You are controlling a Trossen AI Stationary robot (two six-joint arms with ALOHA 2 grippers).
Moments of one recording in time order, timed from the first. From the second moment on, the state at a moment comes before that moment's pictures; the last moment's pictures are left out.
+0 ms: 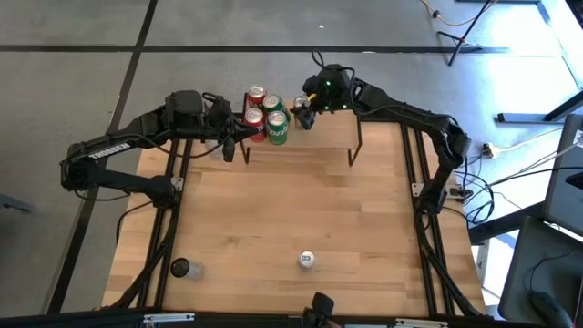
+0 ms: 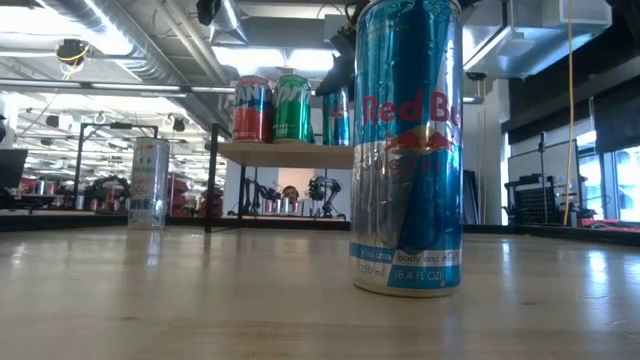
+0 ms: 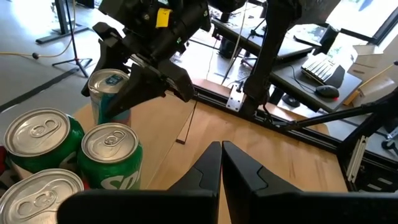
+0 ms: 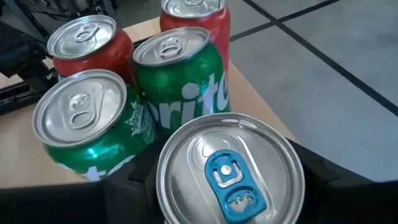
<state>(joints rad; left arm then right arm) 0.35 1.04 1.19 -0.45 0.11 -0.23 -0.52 1.78 1.65 -0.42 -0.17 0.01</state>
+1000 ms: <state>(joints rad) 0.19 1.12 1.19 -0.41 0.13 -0.27 -0.20 1.30 1.42 -0.77 -0.24 0.10</state>
